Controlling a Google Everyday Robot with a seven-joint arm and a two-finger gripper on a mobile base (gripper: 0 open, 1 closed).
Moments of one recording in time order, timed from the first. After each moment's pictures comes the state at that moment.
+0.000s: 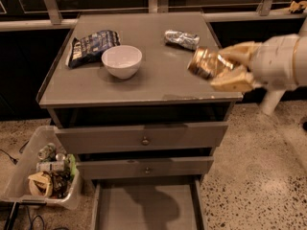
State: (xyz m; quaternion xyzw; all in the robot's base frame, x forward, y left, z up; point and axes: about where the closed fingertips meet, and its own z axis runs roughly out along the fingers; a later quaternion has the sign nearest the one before) arm 0.514 -0.166 0.948 -0.54 0.67 0.06 0.50
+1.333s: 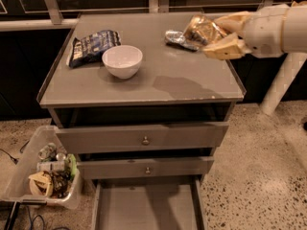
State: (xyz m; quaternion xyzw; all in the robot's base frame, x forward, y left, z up) arm 0.589 -0.166 0.993 -0.52 0.65 0.08 0.55
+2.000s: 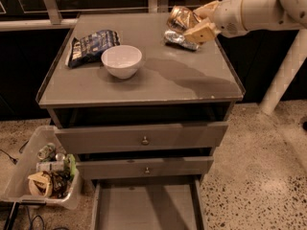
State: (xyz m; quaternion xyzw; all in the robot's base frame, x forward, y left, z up) arm 0.689 -0.135 0.980 -0.52 0.67 0.09 0.53
